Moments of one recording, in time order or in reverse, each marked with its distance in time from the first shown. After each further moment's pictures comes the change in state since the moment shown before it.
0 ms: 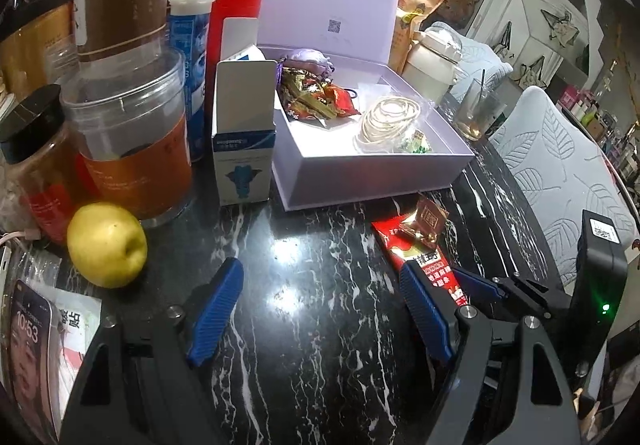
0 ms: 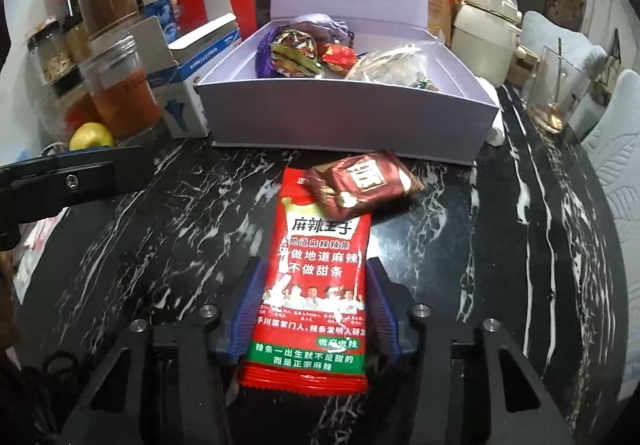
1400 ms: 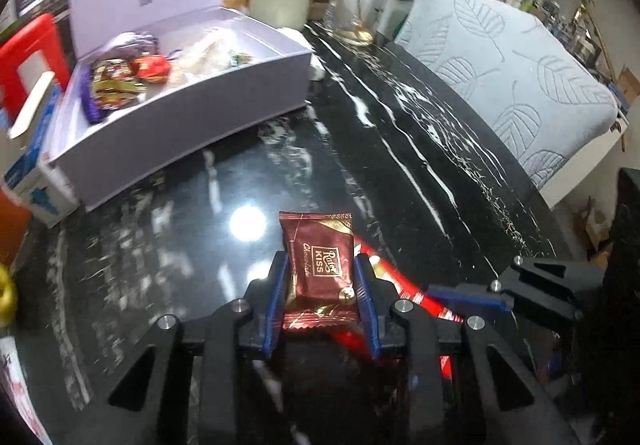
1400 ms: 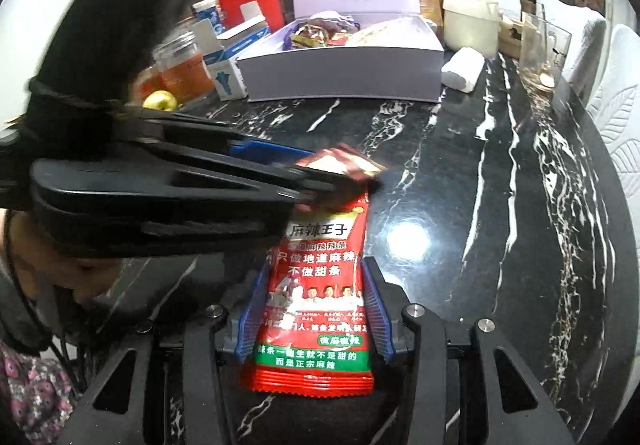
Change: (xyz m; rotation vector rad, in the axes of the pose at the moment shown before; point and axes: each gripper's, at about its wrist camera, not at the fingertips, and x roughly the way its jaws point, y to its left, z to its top) left arm 0.042 -0.126 -0.032 0.314 0.163 -0.106; right arm -0.062 -0.048 -0.074 -0.016 -0.012 0.195
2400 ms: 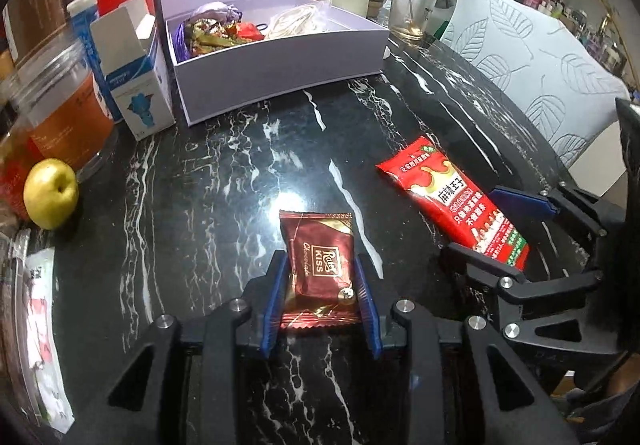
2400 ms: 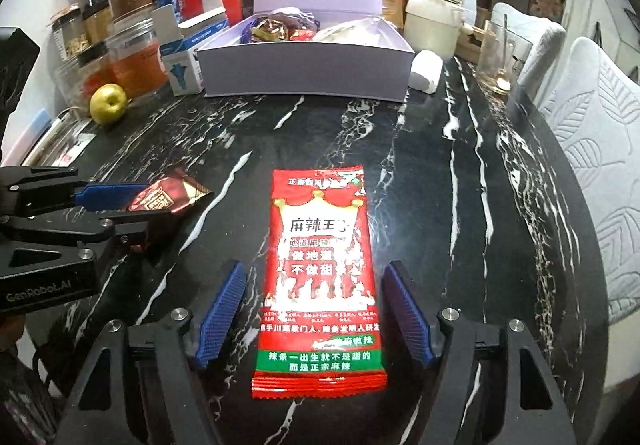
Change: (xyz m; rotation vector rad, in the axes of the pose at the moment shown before) left arm -0.027 0.035 -0.061 -0.049 -0.021 0.136; right arm 0.012 0.024 0.002 0.029 0.000 -0.244
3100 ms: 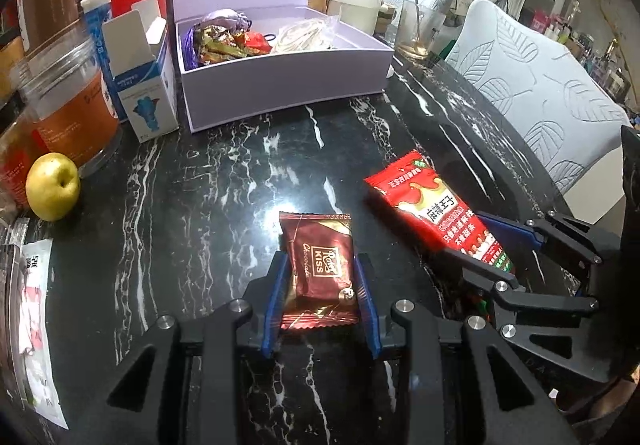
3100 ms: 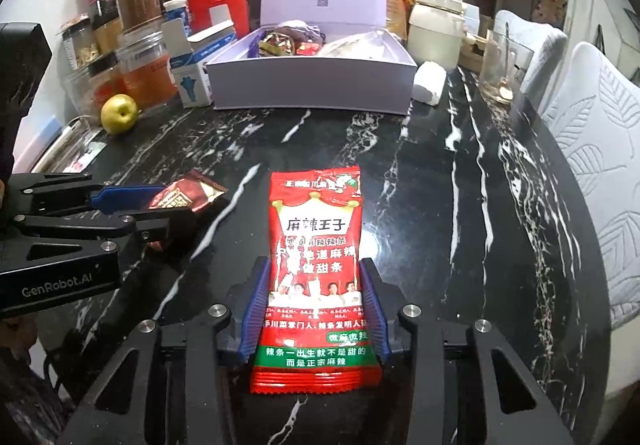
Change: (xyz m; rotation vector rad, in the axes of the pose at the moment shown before) left arm -0.009 0.001 0.005 -0.076 -0.042 -0.023; right arm -0.009 0.000 0.002 -0.006 -0.043 0.035
